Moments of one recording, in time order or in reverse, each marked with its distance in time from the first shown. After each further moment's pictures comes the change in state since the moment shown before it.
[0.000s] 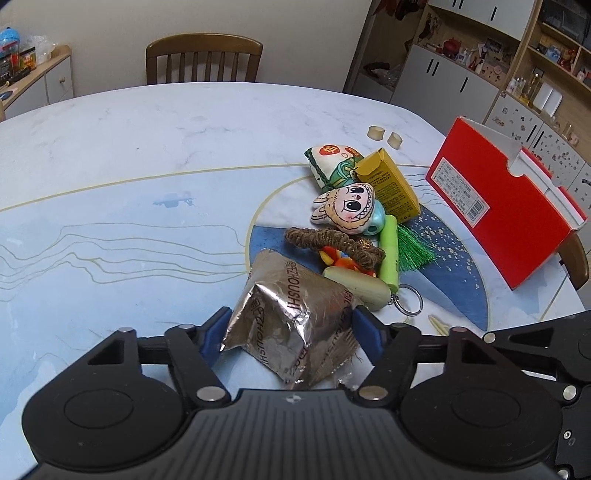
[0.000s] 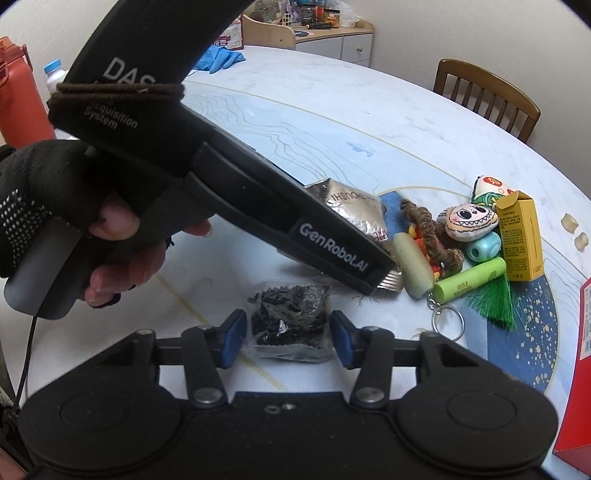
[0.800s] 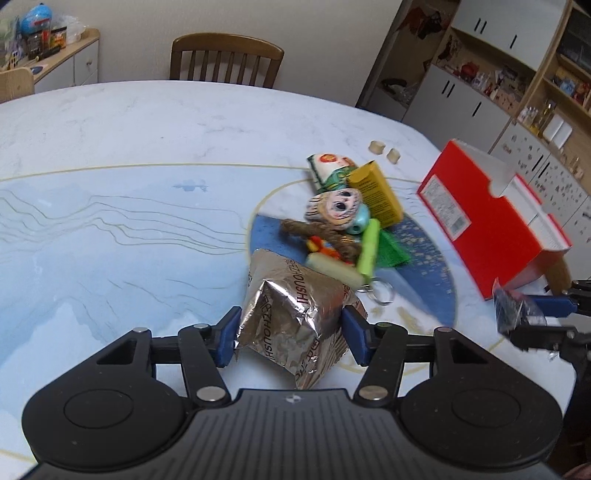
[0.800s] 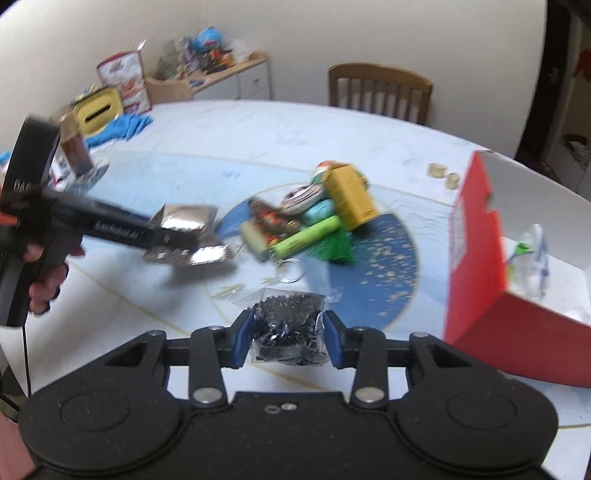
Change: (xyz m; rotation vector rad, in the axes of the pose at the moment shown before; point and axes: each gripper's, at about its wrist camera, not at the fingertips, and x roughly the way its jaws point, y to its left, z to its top) left arm -0.044 -0.013 -0.015 -0.116 -0.022 -0.003; right arm -0.116 -0.095 -0.058 0.288 -0.135 -0.126
